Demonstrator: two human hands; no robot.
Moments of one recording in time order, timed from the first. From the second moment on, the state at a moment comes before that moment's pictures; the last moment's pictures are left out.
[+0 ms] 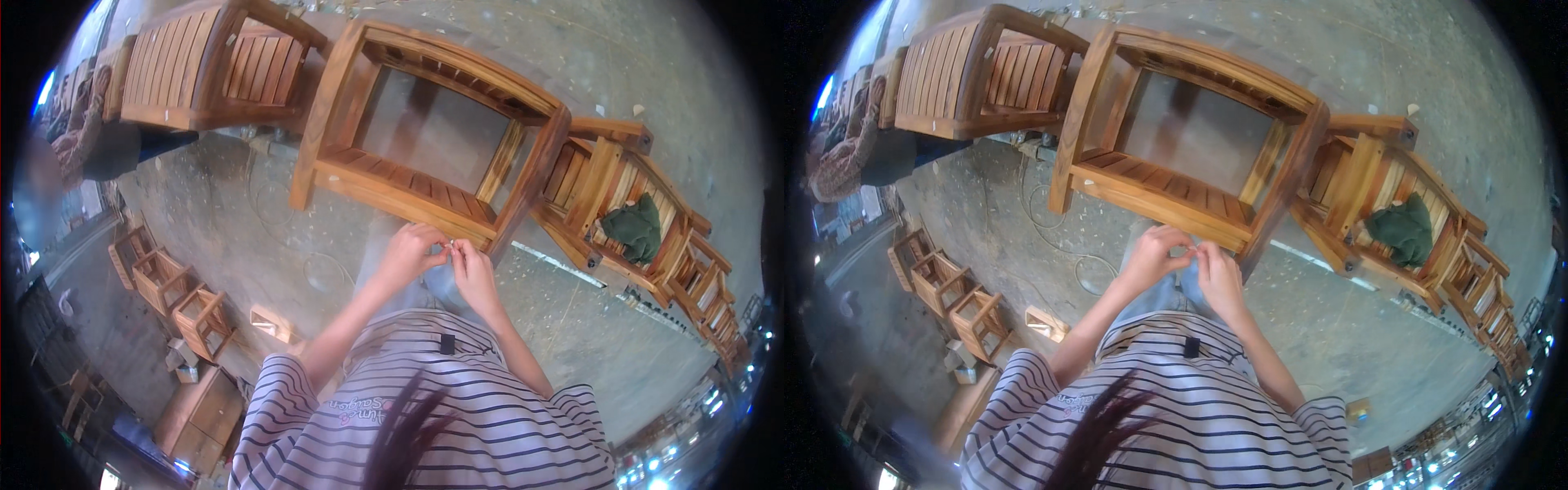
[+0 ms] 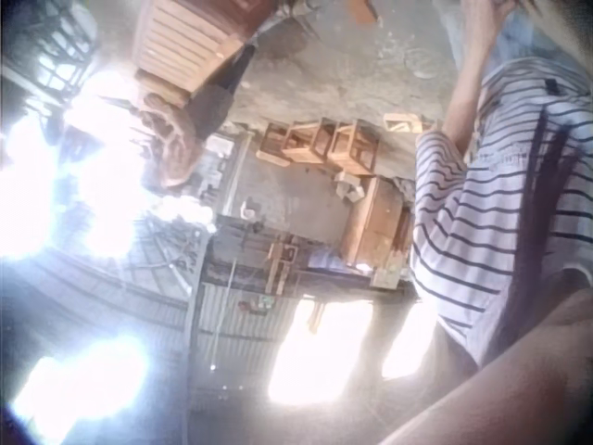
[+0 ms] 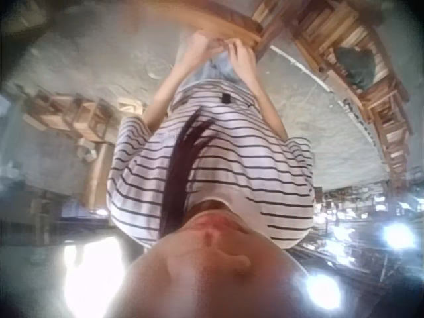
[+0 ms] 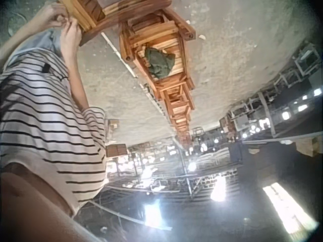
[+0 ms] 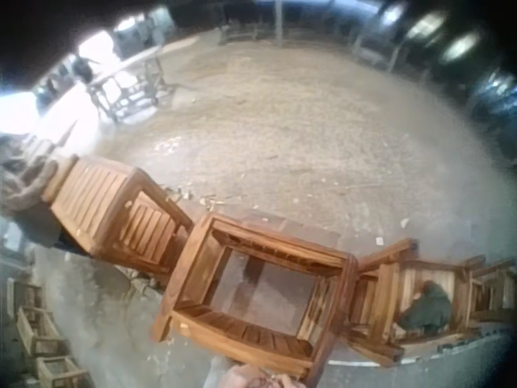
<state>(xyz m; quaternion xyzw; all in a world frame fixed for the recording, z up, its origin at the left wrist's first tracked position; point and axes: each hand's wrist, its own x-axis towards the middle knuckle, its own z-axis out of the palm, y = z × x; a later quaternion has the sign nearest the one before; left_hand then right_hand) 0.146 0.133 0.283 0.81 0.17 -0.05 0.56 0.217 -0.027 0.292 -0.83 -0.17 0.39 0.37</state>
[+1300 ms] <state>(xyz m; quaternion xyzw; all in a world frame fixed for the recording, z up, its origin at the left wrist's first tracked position) 0.371 0.370 0.133 0.55 0.49 0.20 0.64 0.255 0.087 0.302 -0.74 -0.13 0.59 0.30</state>
